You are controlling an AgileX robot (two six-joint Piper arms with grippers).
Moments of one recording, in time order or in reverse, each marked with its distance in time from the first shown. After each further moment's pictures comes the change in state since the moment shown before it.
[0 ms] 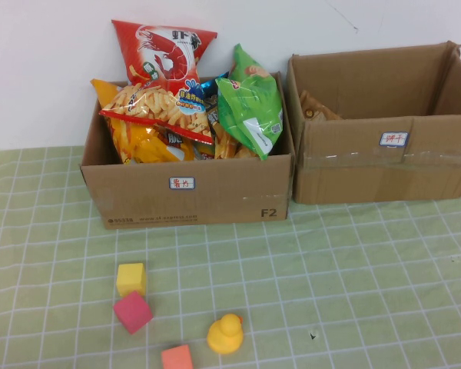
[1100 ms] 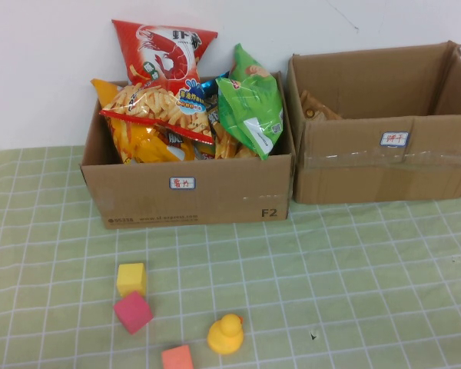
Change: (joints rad) right arm -0.376 -0.095 0.353 0.016 -0.557 0.002; left arm 0.000 0.000 0.000 0.002 0.002 0.000
